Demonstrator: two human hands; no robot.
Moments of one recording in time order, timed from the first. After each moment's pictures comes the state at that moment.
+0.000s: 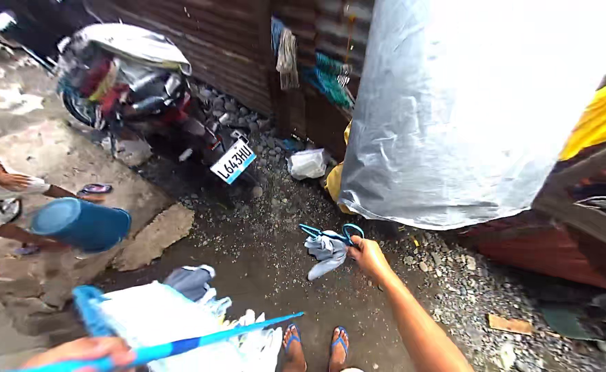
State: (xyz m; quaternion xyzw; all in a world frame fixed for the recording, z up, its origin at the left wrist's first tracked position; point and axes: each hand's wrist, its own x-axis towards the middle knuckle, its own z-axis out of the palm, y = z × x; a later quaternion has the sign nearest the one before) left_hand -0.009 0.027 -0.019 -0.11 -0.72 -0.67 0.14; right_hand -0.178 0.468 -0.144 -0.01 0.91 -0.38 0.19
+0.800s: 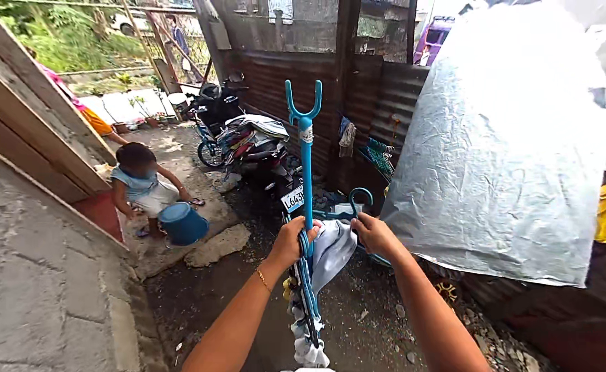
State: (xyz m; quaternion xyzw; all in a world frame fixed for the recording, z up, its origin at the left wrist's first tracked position) left_hand -0.055 0.112 0.012 -0.17 -0.85 -0.45 0.21; right_hand -0.119 0.359 0.053 -0.19 0.87 -0.42 0.16
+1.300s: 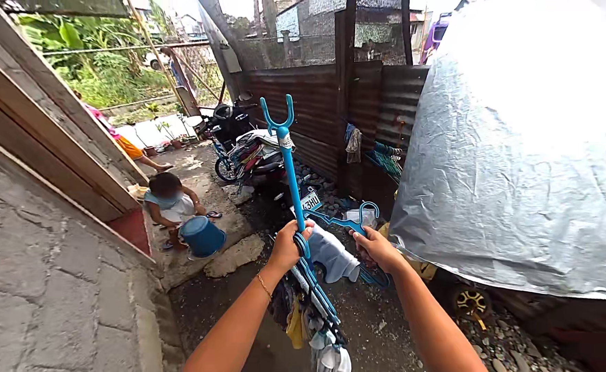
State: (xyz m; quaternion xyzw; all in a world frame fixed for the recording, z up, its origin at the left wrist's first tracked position) left_hand -0.067 0.126 0.022 -0.05 -0.86 -0.47 0.19; right_hand -0.139 0.376 0.006 -0.12 0.73 -0.63 0.23
